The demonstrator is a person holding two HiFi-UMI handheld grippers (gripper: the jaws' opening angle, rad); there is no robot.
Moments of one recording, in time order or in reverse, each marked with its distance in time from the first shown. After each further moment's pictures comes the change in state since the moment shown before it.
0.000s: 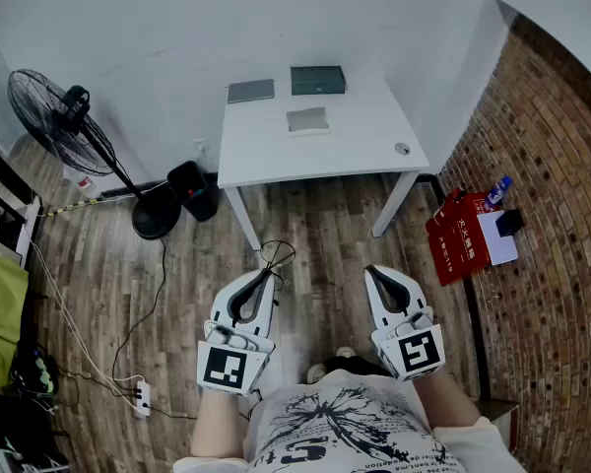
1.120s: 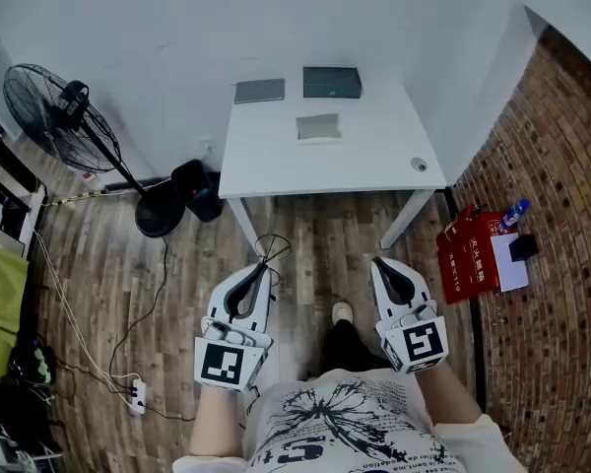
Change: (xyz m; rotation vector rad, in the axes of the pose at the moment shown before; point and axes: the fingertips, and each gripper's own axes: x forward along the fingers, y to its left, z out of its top) left arm 0.082 0.049 -0.027 -0.004 0.028 0.089; right arm 0.088 -0.074 -0.035 0.051 0.027 0.014
